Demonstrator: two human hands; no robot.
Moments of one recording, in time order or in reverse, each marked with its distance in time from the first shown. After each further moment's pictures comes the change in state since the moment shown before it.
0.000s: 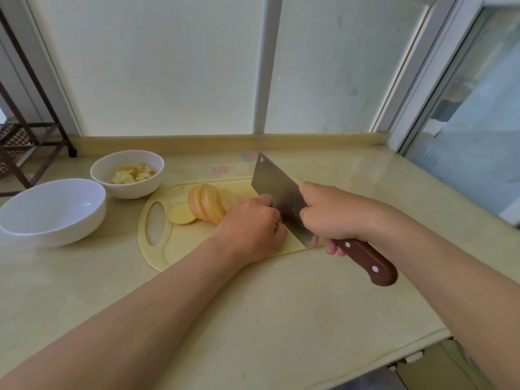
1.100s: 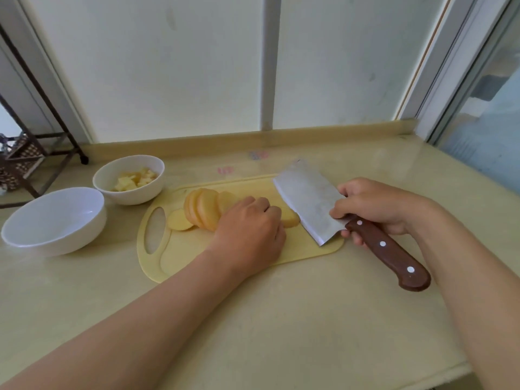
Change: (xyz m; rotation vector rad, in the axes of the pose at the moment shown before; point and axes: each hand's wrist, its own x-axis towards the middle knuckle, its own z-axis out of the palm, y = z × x) left_hand -0.002 0.000 0.008 0.201 0.081 -0.053; right_hand 0.044 0.075 -0.017 0.599 -0.102 0.043
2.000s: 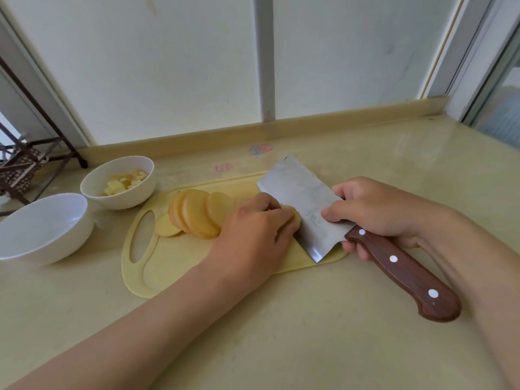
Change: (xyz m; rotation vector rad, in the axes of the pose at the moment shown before) left_hand 0.005 0.020 -0.001 -0.229 -0.023 -0.116; right_hand 0.015 0.015 0.003 -0.003 -0.116 -0.121
